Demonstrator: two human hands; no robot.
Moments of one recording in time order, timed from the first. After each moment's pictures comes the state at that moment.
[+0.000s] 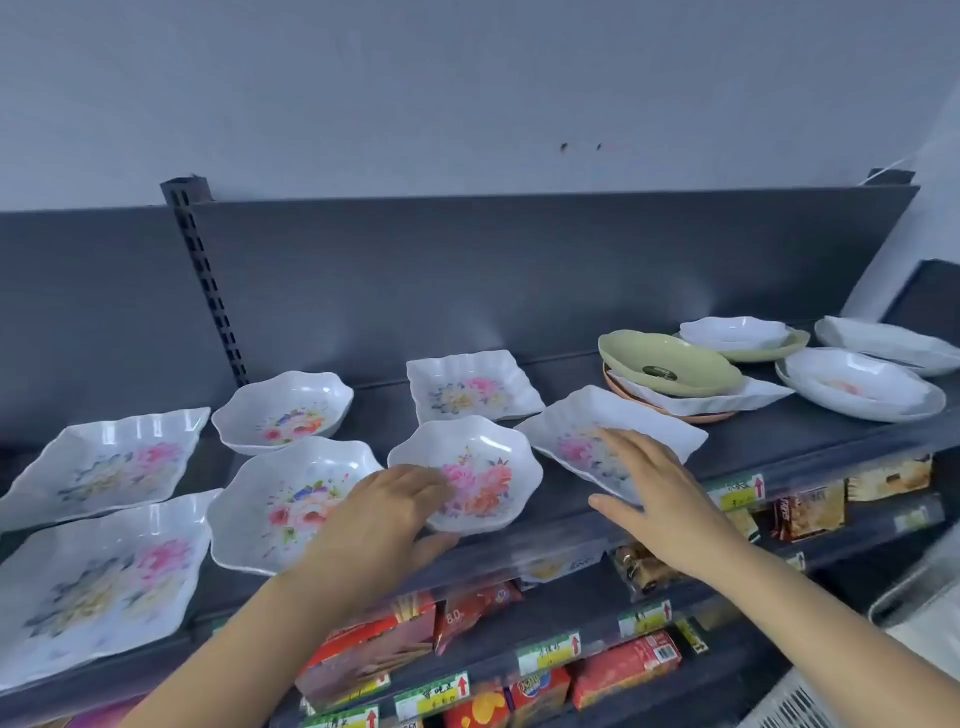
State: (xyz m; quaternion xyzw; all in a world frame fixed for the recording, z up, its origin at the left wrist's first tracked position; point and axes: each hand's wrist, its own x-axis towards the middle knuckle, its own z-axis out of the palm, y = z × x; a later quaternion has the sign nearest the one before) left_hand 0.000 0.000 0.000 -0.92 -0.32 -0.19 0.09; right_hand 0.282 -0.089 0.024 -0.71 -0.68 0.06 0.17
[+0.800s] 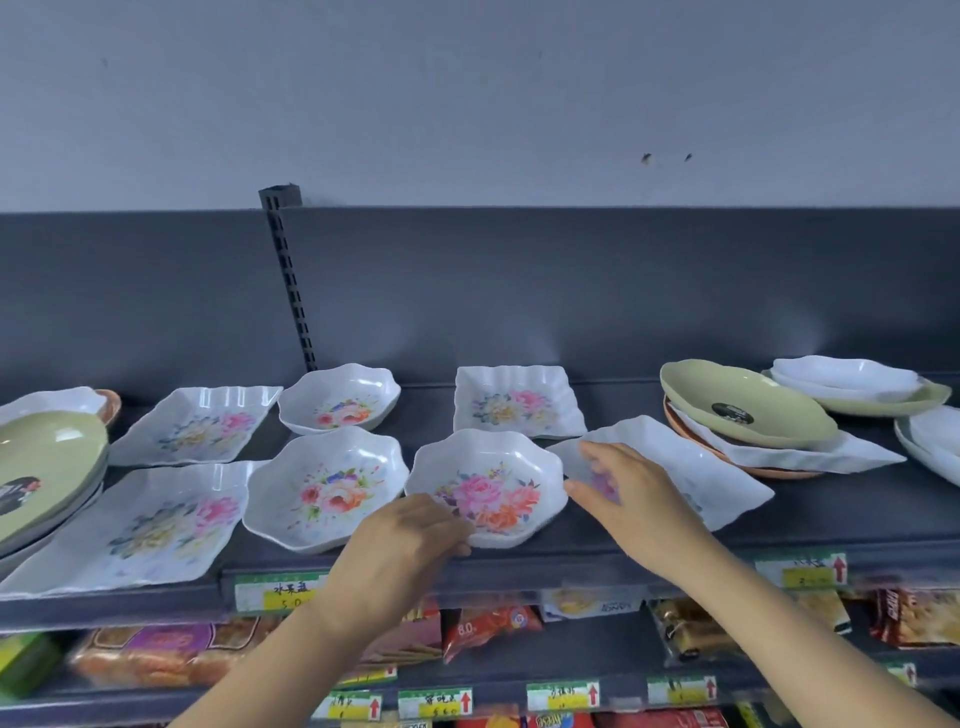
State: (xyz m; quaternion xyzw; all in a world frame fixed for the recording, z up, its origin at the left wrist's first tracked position) left_hand 0.023 -0.033 -0.008 -0.89 -0.36 -0.27 0.06; right_hand 0.272 -0.041 0.036 -0.65 -0.69 0.19 0.26
